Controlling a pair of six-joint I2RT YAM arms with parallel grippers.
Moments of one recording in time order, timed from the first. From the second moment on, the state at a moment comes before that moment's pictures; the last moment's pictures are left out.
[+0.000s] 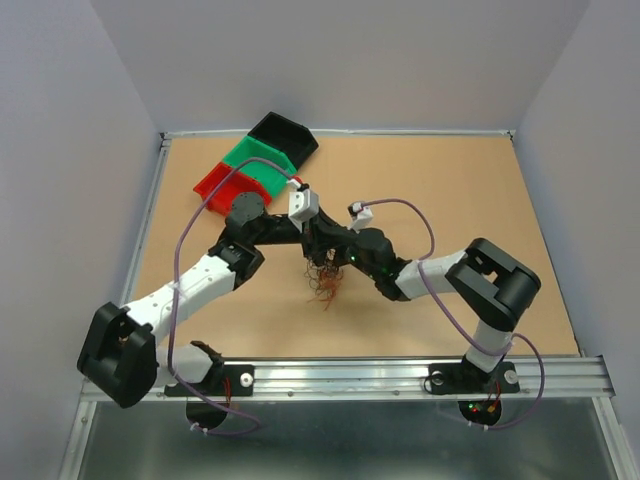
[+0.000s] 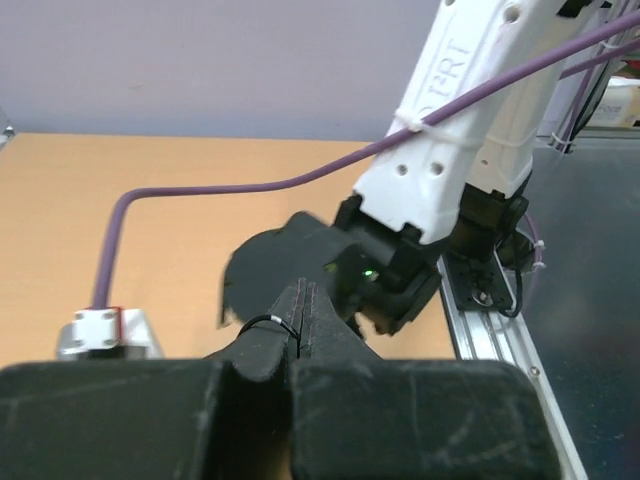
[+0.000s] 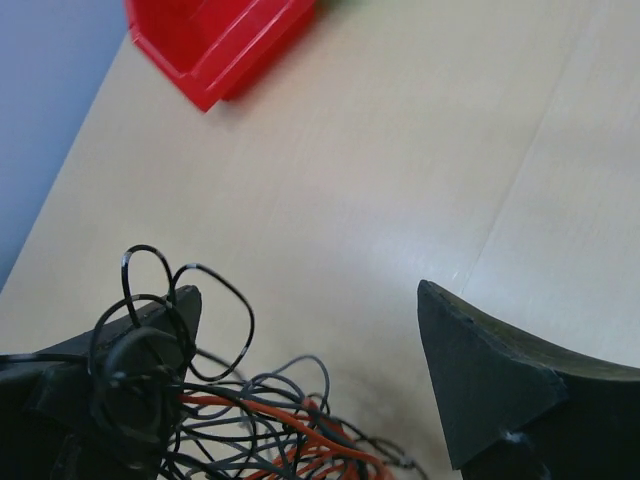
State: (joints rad) left arm -0.62 1.26 0.79 0.62 0.96 -0.15; right arm 0.81 1.75 0.68 0.82 0.08 0.58
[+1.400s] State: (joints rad) left arm 0.03 1.07 0.53 0.95 0.14 -0.47; right arm 0.39 1.19 0.54 0.06 0.73 1.02
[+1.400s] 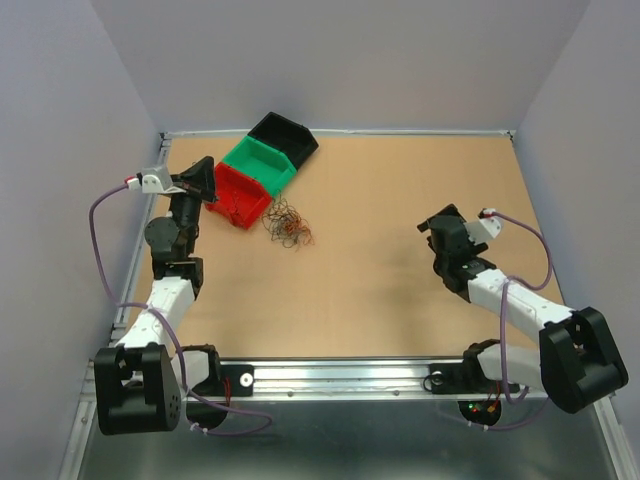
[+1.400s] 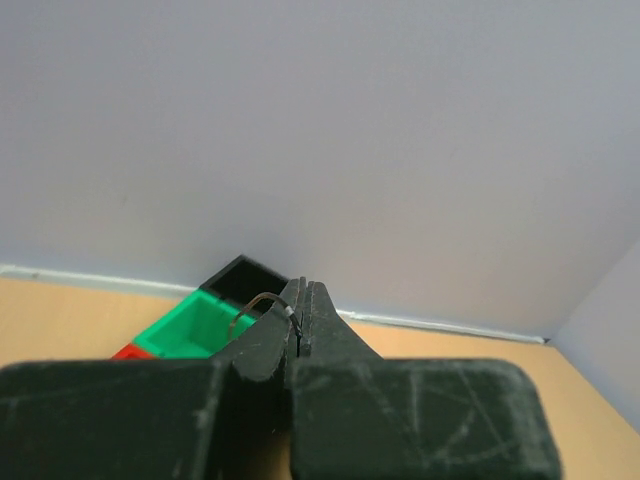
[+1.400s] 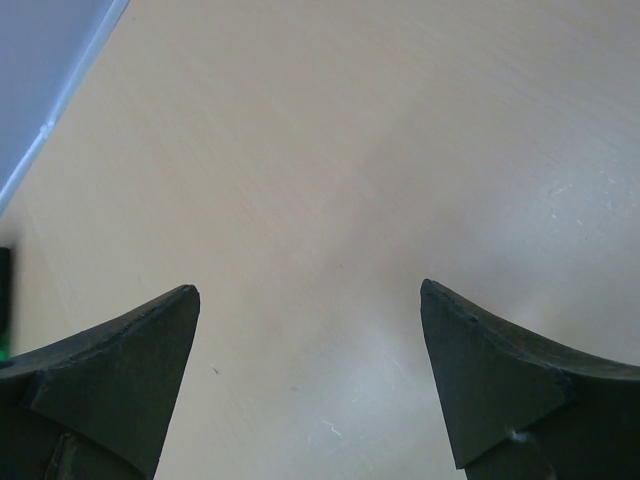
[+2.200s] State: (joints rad) left arm -0.29 1.07 0.78 0.91 0.71 -0.37; right arm 0.69 1.20 0.41 0.74 -0.17 0.38
